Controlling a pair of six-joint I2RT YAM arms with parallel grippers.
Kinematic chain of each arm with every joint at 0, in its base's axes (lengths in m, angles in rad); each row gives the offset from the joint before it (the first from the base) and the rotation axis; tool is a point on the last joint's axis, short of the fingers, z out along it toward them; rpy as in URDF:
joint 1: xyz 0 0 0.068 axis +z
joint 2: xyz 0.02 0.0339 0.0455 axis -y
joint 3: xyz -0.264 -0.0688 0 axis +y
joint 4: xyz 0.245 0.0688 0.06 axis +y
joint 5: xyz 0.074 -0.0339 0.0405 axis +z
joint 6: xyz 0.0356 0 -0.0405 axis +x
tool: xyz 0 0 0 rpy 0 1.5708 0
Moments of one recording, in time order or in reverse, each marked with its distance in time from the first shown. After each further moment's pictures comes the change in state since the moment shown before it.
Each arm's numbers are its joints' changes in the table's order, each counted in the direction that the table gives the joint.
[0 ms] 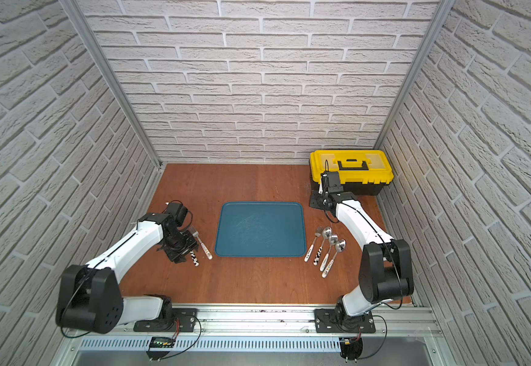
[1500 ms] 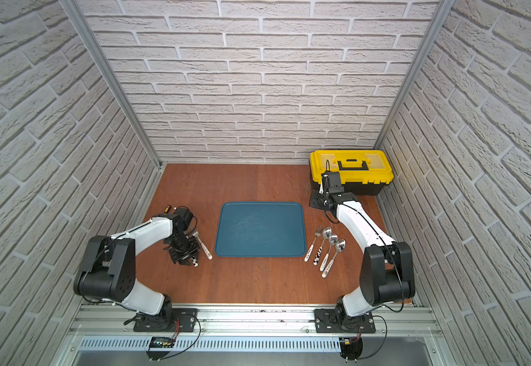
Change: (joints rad) left arm 0.010 -0.192 0.055 -0.120 0.007 0.131; right arm 0.000 0.017 0.005 0.000 0.000 0.016
